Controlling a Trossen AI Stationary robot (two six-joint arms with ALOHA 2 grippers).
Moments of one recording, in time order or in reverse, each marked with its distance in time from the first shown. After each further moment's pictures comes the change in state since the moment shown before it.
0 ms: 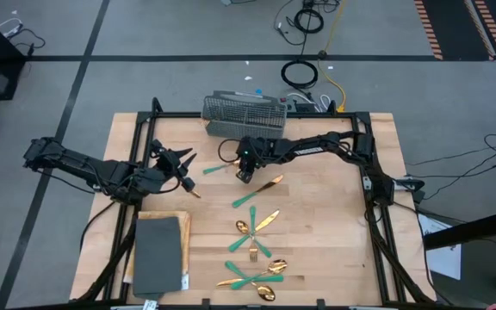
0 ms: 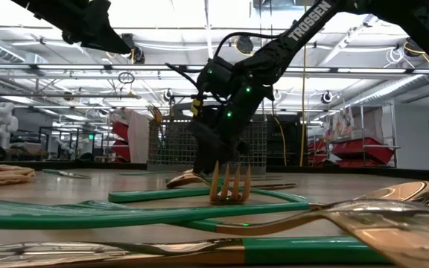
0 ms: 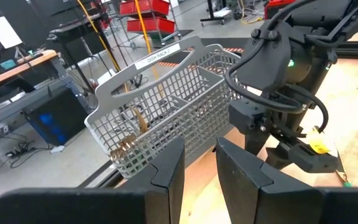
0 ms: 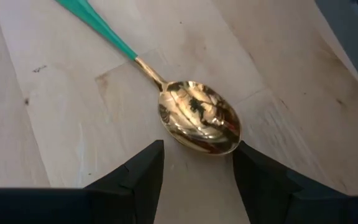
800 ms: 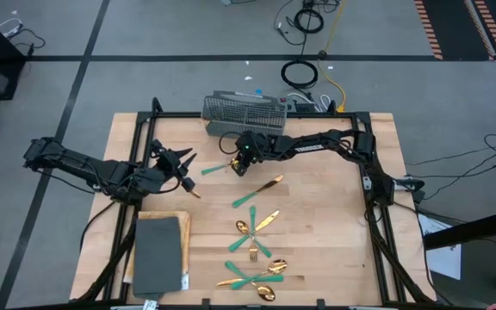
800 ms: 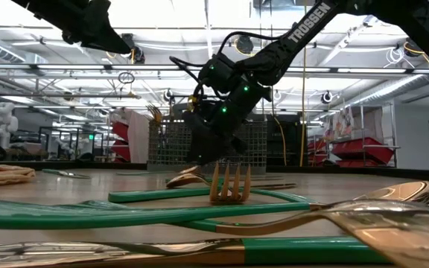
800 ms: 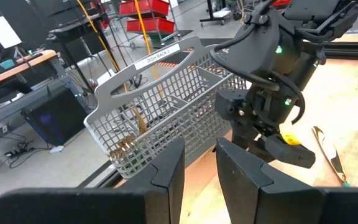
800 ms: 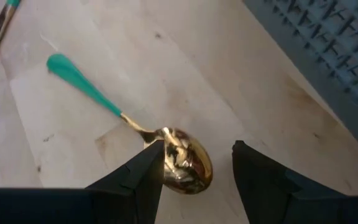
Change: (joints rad) left arm 0.000 0.000 0.000 0.003 0.001 0.000; right arm -0.025 -0.003 0.000 0.110 0.001 0.124
